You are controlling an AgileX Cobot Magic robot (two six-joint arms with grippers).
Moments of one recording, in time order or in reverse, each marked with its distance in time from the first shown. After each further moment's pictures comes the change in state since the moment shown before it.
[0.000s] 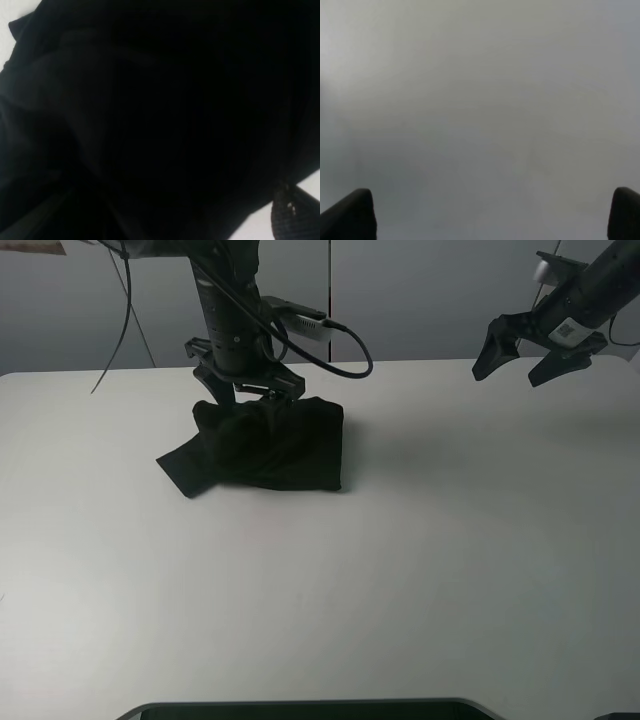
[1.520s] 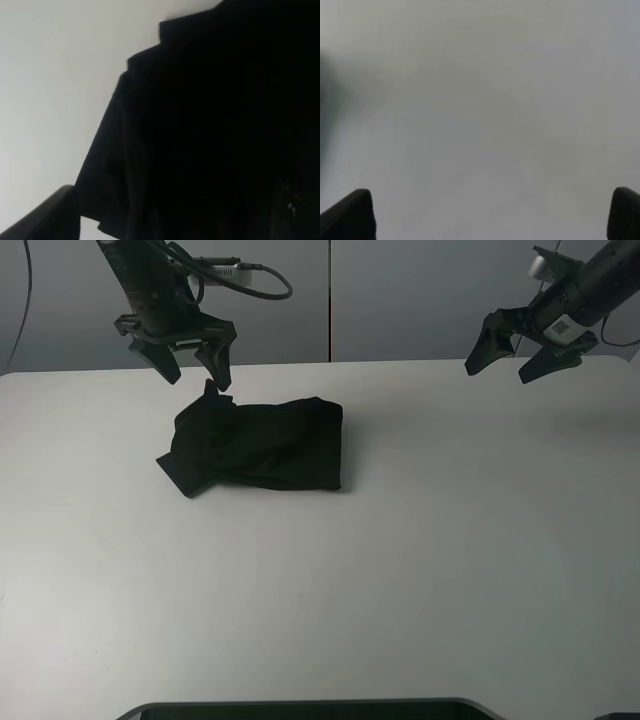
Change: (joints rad) left arm 0.239 -0.081 0.001 -0.177 -0.005 0.108; right arm 0.000 0.000 0.000 0.070 0.006 -0.059
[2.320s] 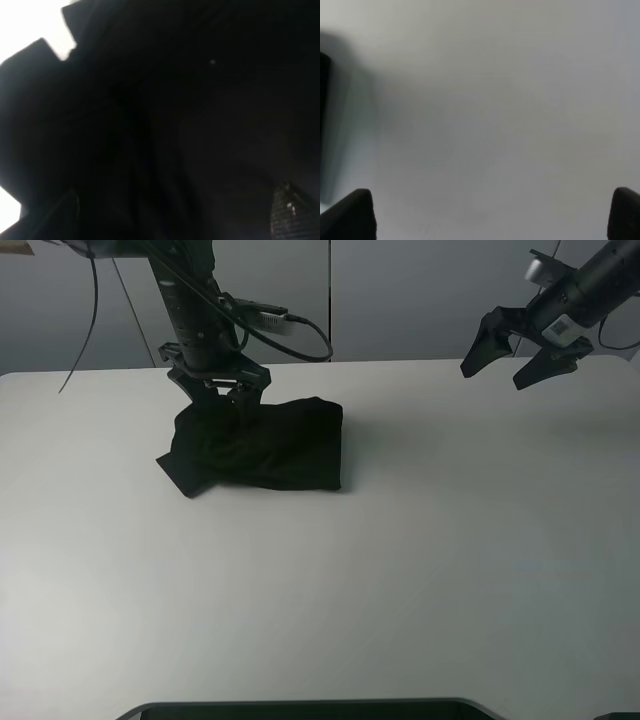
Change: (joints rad) left arm -0.113 0.094 0.000 0.074 0.002 0.016; right arm 0.000 0.000 0.000 0.036 0.073 0.008
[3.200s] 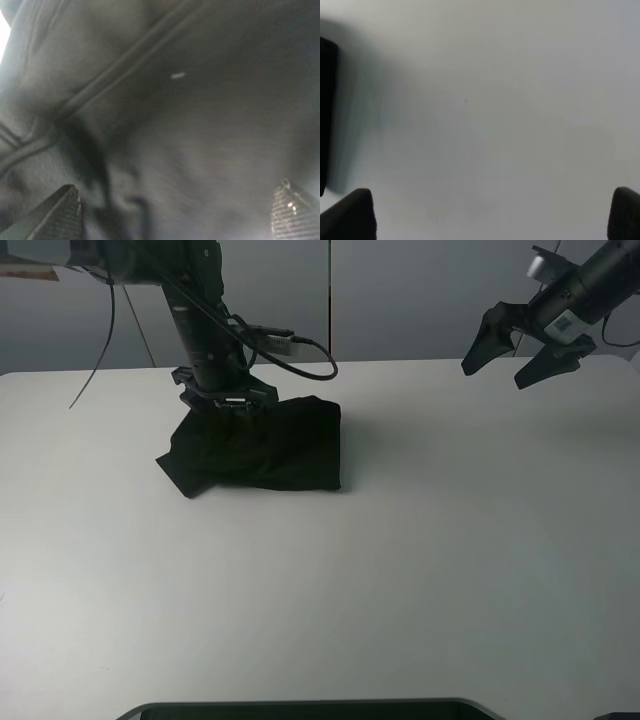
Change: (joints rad) left arm 0.002 0.027 -0.003 -0.105 -0.002 0.042; right arm 0.000 -0.033 0.000 0.000 0.023 0.017
